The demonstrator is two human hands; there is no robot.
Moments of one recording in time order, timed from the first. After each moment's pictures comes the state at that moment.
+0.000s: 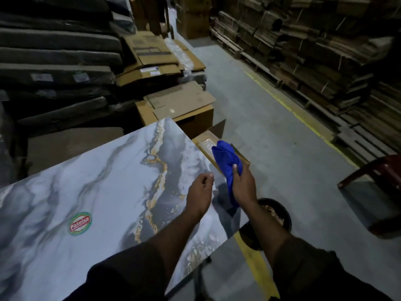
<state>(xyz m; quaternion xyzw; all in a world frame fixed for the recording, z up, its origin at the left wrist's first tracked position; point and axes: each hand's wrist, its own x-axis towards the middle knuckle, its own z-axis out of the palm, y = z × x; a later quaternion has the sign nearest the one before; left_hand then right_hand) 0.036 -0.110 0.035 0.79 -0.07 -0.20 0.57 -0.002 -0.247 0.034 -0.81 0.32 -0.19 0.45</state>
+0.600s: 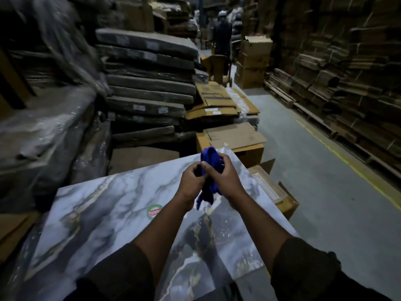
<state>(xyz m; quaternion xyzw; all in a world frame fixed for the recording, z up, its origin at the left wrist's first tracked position) 0.052 0.088 0.170 0.70 -0.04 -0.08 0.71 0.027 -0.033 0.182 -0.74 0.01 -0.10 0.67</state>
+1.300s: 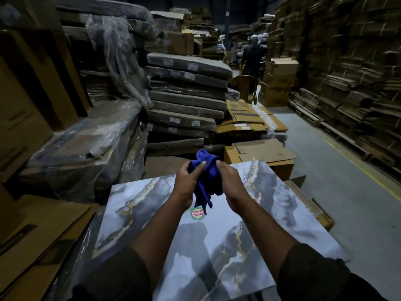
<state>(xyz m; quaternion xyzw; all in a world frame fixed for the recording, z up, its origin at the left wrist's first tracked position) 0.018 0.256 0.223 0.59 0.00 0.00 0.81 -0.006 0.128 0.231 -0.66 0.01 -0.03 0.75</state>
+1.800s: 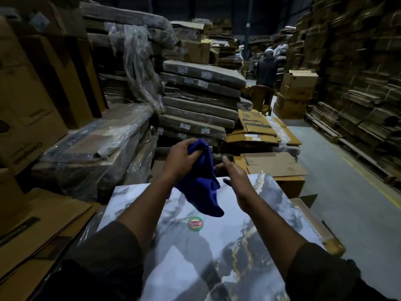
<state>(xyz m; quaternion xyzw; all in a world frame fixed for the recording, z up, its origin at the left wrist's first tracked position) 0.068 0.271 0.290 0.83 -0.14 0.20 0.50 0.038 0.084 0.243 -0.72 -0.04 -0.02 0.70</state>
